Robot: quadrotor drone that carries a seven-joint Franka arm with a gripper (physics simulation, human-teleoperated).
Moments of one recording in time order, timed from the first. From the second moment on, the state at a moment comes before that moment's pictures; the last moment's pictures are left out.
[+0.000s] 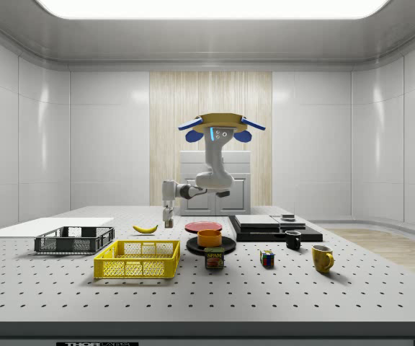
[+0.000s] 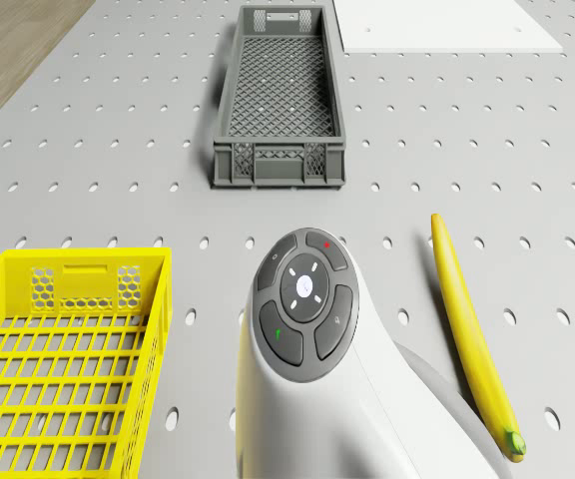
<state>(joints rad) -1.09 -1.50 1.27 -2.89 -1.88 1.58 1.63</state>
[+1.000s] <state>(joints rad) -1.09 -1.51 1.27 -2.89 -1.88 1.59 1.64</state>
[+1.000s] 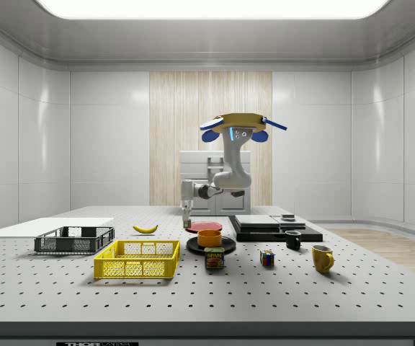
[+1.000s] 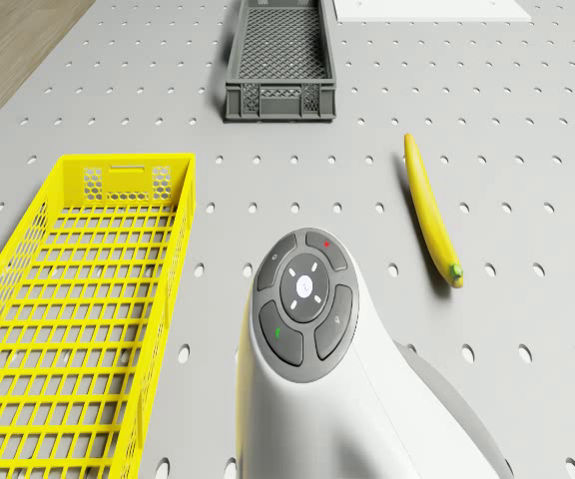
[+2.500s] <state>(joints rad) -1.10 -1.53 1.21 -2.87 -1.93 1.62 1.64</state>
